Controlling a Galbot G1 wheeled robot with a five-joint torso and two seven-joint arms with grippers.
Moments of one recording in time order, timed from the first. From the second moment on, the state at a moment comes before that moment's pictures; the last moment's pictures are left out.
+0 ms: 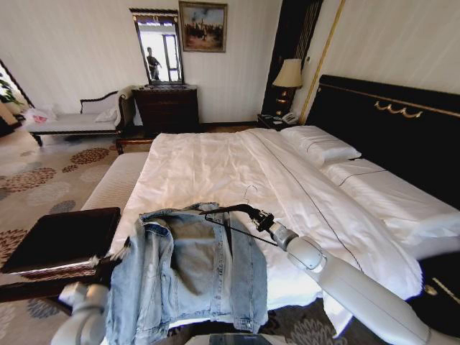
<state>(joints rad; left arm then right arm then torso) 1.65 -1.21 -0.85 -2.02 -0.73 0.06 -0.10 -0.86 0.74 -0.14 1.91 0.25 -0.37 0.07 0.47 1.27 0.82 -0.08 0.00</state>
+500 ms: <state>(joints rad) 1.35 -1.12 -0.66 -1.89 -1.17 0.24 -0.33 -0.78 0.75 -0.20 1.90 0.28 -0.38 0.07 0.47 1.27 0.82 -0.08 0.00</state>
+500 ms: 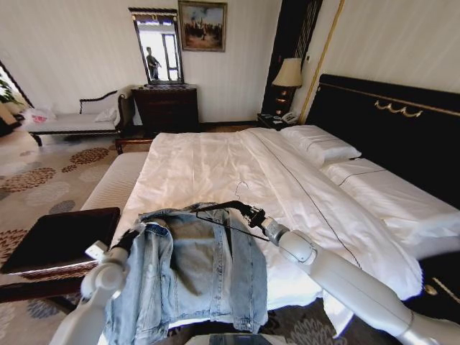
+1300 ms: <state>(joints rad) 1.14 -1.17 -0.60 -1.65 -1.36 0.28 -0.43 -0.76 0.75 -0.19 1.91 0.31 -0.38 0.08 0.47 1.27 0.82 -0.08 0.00</state>
